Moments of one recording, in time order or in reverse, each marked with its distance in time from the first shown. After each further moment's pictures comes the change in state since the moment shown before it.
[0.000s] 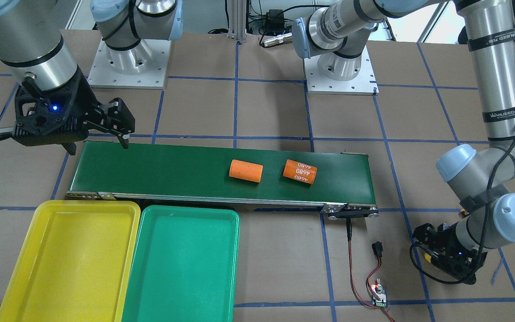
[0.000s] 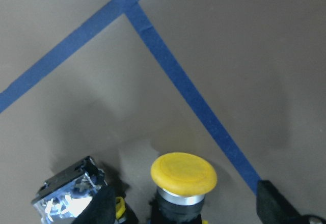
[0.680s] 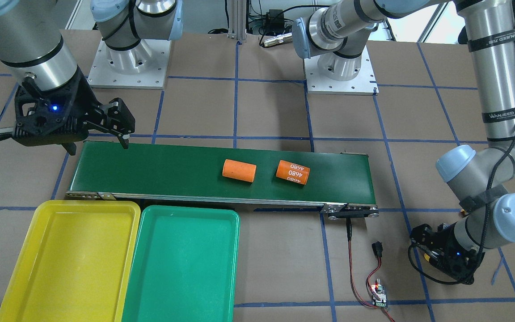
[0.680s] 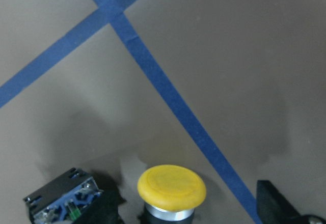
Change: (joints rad) left arm 0.007 -0.010 -0.007 0.007 -0.045 -0.016; right arm 0.000 0.001 0.000 0.000 0.001 0.000
